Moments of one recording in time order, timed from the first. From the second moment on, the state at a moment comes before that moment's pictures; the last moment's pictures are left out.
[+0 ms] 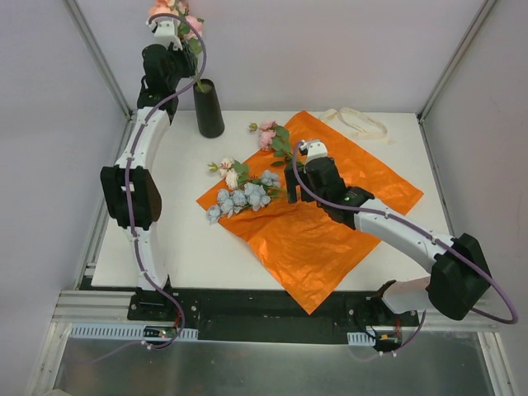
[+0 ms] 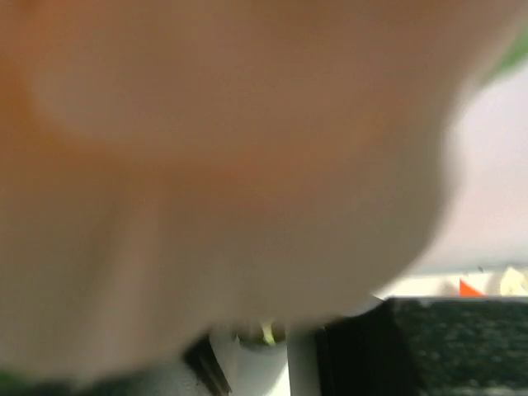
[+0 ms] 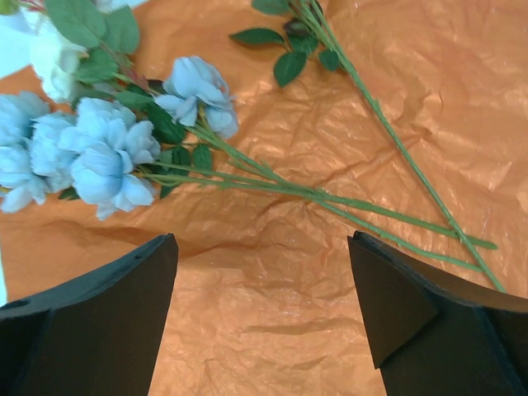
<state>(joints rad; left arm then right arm) -0.06 2.05 2.06 0.07 0.08 -0.14 0.75 1.35 0.98 -0.23 0.33 0.25</state>
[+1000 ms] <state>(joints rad) -0.07 1.16 0.95 -0.25 0.39 -0.42 0.40 1.85 1.34 -0.37 0.11 0.21</state>
